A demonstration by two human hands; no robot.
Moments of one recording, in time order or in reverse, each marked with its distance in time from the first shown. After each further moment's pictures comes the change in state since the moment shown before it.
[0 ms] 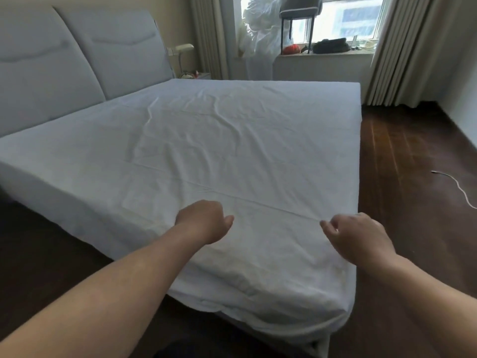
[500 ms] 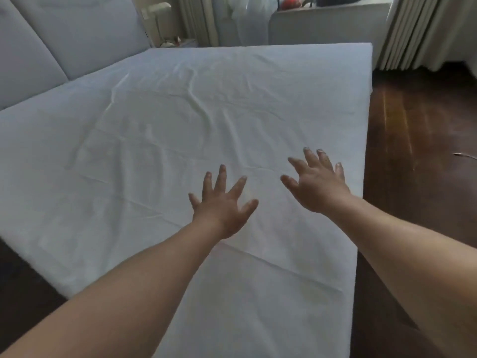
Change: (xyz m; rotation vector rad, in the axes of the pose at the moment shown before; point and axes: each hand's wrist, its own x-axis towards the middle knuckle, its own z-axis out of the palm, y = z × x) left_hand 0.199 0.130 0.030 -0.180 -0.056 0.047; right_hand 0.262 0.032 0.044 0.162 -0.168 -0.092
